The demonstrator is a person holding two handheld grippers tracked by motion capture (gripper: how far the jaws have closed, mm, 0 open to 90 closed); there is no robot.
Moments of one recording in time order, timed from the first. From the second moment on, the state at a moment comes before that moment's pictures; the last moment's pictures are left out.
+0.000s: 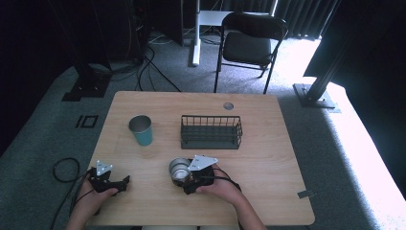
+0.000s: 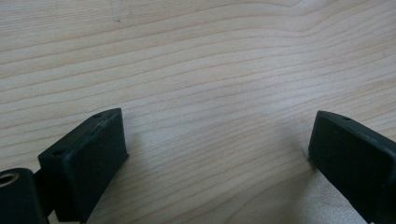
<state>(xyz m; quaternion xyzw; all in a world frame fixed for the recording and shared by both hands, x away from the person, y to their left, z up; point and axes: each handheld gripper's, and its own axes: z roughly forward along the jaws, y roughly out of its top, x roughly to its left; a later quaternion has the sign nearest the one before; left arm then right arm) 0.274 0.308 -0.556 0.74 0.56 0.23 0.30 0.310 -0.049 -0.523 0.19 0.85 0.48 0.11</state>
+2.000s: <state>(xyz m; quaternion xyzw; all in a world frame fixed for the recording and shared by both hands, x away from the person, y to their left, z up) 0.274 0.308 -0.556 0.74 0.56 0.23 0.30 0.326 -0.050 -0.438 0.22 0.81 0.52 0.15</state>
